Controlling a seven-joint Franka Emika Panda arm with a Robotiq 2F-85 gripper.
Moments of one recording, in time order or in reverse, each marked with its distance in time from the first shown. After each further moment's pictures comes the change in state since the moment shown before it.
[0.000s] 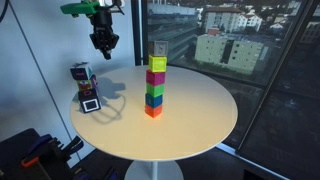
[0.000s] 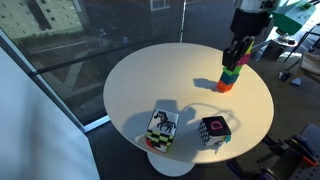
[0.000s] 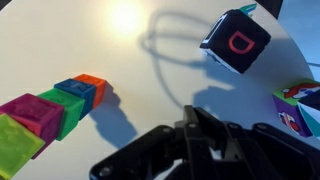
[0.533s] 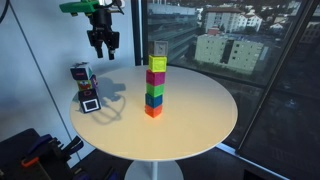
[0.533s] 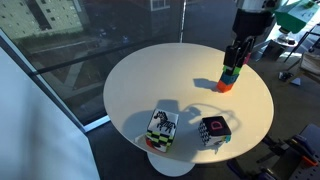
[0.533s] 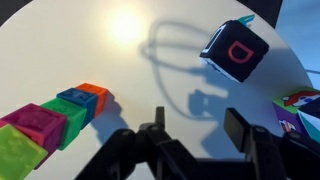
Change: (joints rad) arm 0.000 0.000 -0.005 0.010 0.000 -0.051 0.000
